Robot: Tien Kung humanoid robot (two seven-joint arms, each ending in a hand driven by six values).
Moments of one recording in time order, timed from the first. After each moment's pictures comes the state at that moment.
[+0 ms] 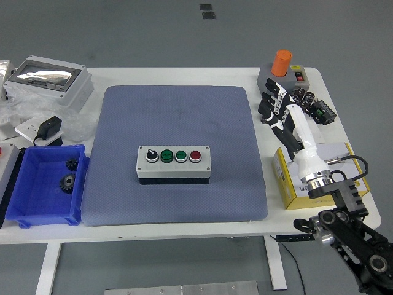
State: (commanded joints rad) left arm -0.02 0.12 -1.98 -0.22 1.84 -0.09 0.16; right arm 0.15 -0.31 1.03 1.53 -1.20 -0.41 0.34
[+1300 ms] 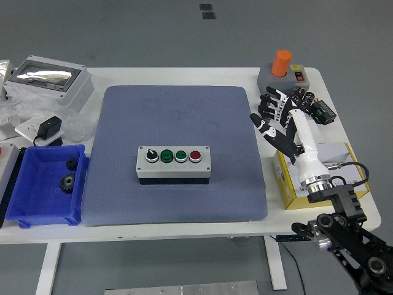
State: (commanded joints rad) left arm 0.01 0.12 -1.95 -0.23 1.79 -0.09 0.20; right arm 0.14 -0.31 0.98 1.52 -1.17 -0.47 0.32
